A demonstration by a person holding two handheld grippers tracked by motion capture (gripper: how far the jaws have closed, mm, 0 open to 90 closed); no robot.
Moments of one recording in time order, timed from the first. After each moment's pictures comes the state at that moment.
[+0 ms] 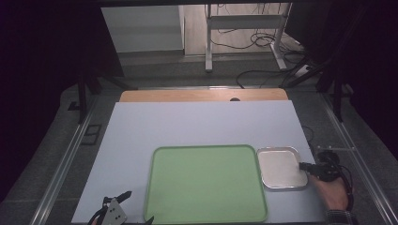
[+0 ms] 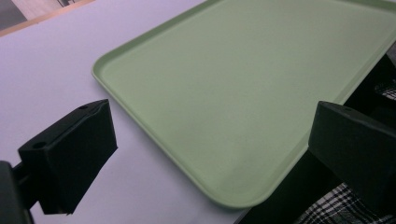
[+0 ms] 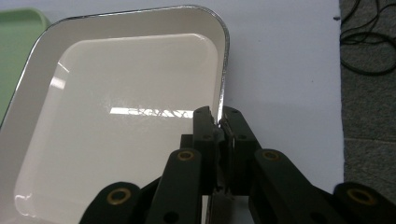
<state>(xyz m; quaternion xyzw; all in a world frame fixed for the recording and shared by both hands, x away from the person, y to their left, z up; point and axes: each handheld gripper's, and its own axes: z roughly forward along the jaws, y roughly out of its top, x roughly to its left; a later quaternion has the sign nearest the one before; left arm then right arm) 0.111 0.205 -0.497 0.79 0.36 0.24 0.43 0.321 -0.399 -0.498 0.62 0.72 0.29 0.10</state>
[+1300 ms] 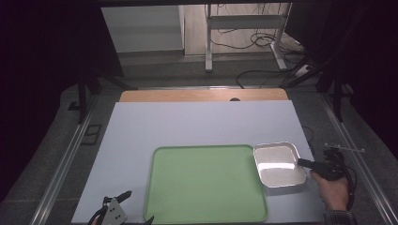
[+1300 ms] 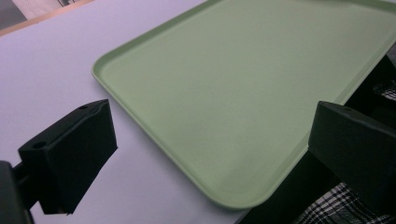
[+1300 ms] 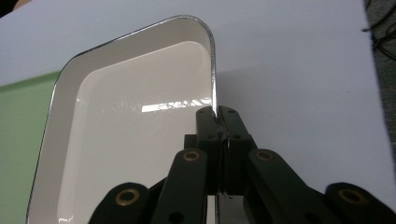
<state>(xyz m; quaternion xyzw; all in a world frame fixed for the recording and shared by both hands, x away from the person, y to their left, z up) 0.111 0.205 -0.497 0.79 0.36 0.24 0.43 0.315 -0.398 -0.483 0.64 0.67 0.37 0.05</state>
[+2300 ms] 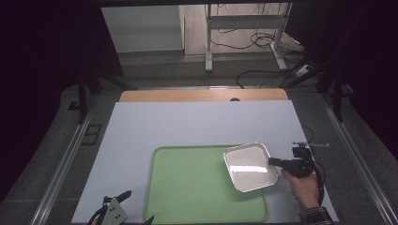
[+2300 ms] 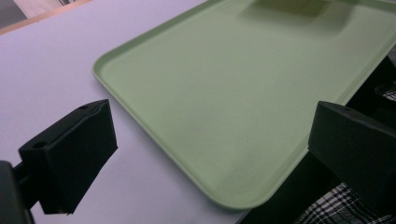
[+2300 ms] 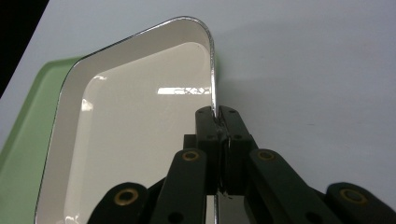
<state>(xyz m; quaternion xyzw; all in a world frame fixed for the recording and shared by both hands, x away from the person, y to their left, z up) 0.112 0.205 -0.497 0.79 0.36 0.24 0.43 0.322 -0.315 -0.487 0.59 0.70 0.39 0.00</state>
